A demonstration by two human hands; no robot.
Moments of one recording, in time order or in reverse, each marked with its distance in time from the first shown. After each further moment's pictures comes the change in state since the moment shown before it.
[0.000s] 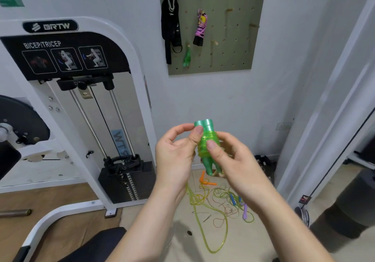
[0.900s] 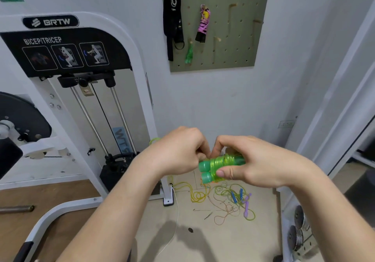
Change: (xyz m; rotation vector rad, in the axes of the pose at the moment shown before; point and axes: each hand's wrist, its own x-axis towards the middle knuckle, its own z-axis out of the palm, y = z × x) left_hand 0.030 0.050 -0.008 1.531 -0.805 0.194; right_hand 0.018 -0.044 -0.040 -1.004 -0.512 -0.076
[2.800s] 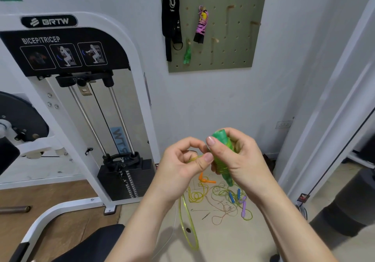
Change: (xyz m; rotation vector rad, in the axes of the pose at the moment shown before) left_hand -0.026 0.007 0.061 -1.245 0.439 -0.030; right_hand 0.007 -0.015 0.051 1.027 0.552 -0.025
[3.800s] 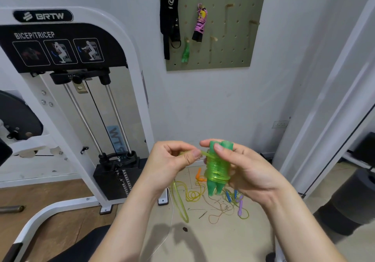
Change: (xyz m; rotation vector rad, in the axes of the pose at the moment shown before) left_hand 0.016 -0.007 -0.019 0.053 0.024 -0.030; right_hand 0.006 0.012 -0.017 0.334 -0.196 0.441
